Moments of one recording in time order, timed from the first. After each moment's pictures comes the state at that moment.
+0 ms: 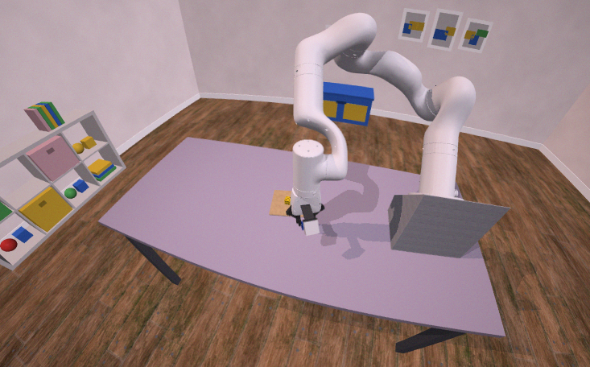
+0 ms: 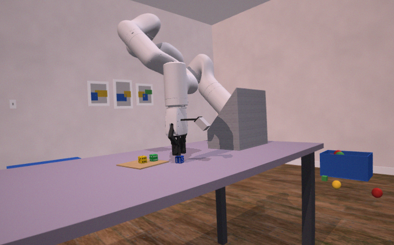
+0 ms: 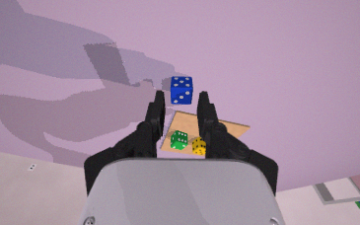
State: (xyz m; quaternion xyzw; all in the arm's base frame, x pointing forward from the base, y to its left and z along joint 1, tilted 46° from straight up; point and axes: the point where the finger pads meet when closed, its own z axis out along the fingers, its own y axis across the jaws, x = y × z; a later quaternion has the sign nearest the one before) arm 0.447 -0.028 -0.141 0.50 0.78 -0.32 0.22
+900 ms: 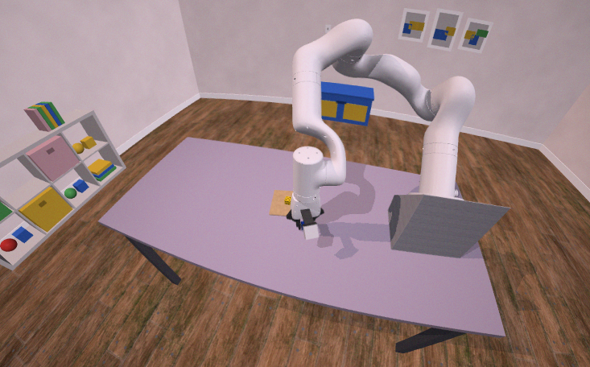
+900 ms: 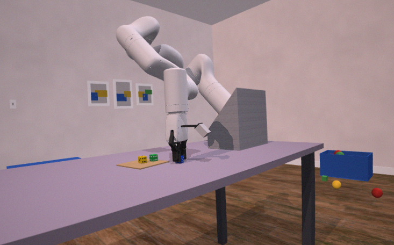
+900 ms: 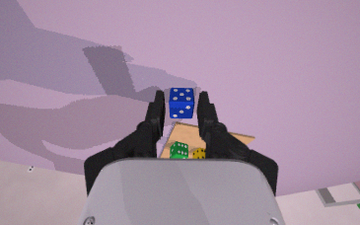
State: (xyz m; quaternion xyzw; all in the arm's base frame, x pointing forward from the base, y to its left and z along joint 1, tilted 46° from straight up) arm 0.448 -0.044 -0.157 0.50 0.78 -0.32 0.22
